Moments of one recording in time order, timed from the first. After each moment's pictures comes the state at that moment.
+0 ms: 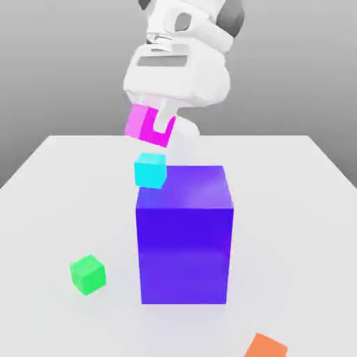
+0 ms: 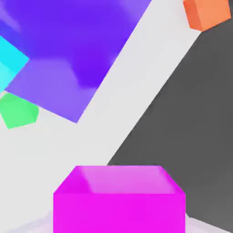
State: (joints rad) arm 0.18 -0.77 -0.27 -2.74 -0.65 2.27 -1.09
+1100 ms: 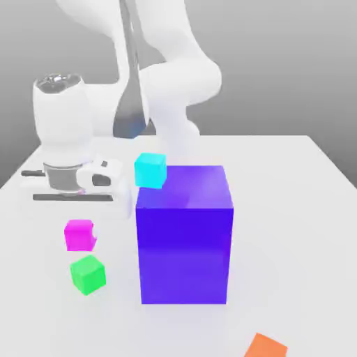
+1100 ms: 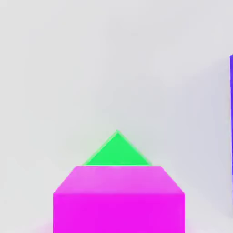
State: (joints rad) arm 0.74 -0.35 -1.41 -2.77 -0.71 2.60 -2.36
